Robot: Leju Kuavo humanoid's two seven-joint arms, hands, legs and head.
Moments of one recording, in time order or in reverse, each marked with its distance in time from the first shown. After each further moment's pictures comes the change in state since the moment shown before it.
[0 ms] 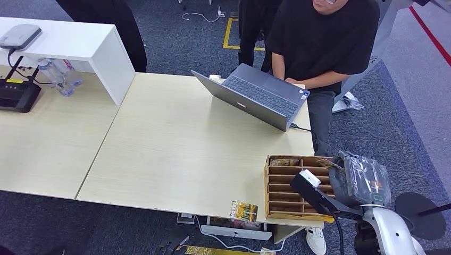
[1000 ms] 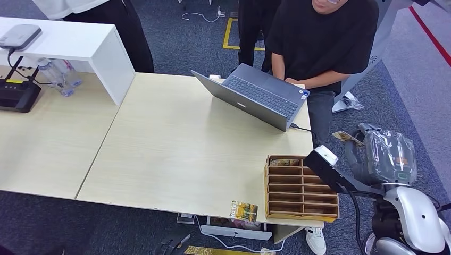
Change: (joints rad) left arm -0.018 -0.001 0.000 0.000 -0.025 -0.010 0.020; right arm -0.149 -0.044 -0.029 -0.035 -0.035 0.030 0.000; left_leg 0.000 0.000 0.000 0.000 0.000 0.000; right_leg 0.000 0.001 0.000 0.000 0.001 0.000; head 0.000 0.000
